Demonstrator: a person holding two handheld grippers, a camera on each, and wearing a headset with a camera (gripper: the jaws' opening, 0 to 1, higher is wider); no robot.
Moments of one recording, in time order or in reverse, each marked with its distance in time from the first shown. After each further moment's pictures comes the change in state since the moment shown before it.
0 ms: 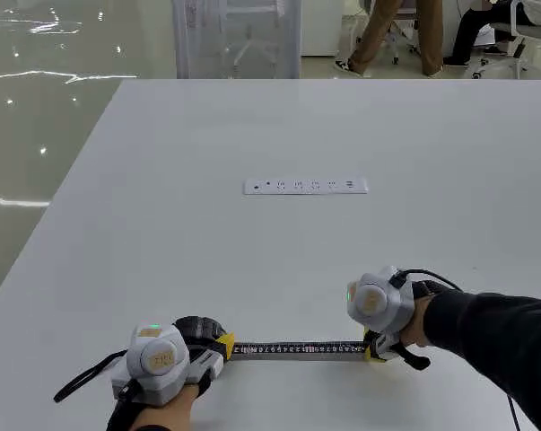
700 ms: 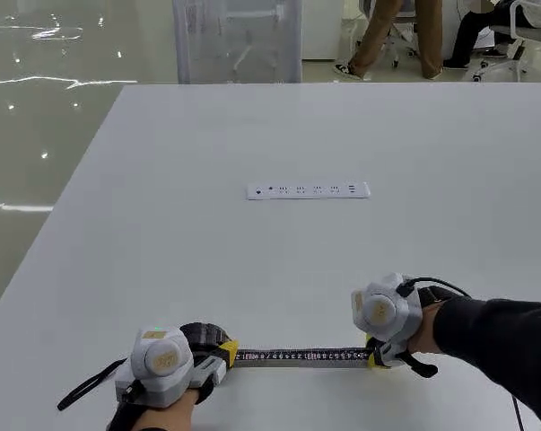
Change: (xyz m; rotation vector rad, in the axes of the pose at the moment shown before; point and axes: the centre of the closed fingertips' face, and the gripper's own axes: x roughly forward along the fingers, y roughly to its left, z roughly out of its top) left arm 0.000 0.002 -0.002 0.002 0.032 -0.025; right arm 0.001 0.002 0.006 -0.020 -0.056 0.006
